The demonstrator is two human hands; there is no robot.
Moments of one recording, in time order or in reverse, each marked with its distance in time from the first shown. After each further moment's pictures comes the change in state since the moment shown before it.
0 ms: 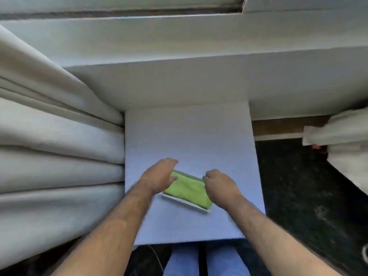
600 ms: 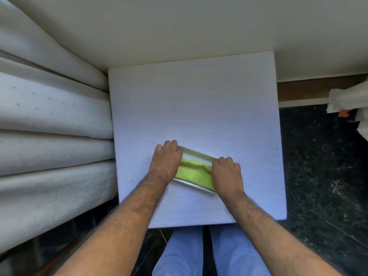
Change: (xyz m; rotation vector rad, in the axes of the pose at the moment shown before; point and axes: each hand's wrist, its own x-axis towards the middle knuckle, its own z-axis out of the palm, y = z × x) left_hand 0.054 -0.012 0.100 0.395 0.112 -0.036; right_hand 0.044 -0.006 0.114 0.017 0.048 0.326
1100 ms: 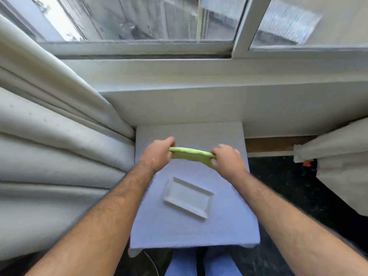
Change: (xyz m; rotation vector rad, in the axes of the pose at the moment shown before) left_hand -0.067 -0.043 -0.257 -0.484 0.244 -0.147; right_hand -0.052 0.035 -0.278 0.212 0.237 -0.069
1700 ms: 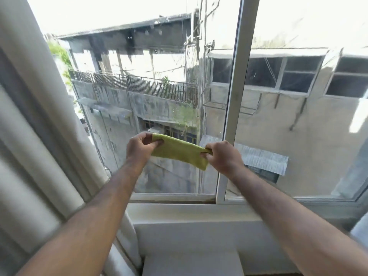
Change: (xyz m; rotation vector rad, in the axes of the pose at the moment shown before) left_hand -0.106 0.150 -0.472 -0.705 0.918 0.200; right_hand -0.112 -0.142 -0.474 0.067 0.747 -0.252
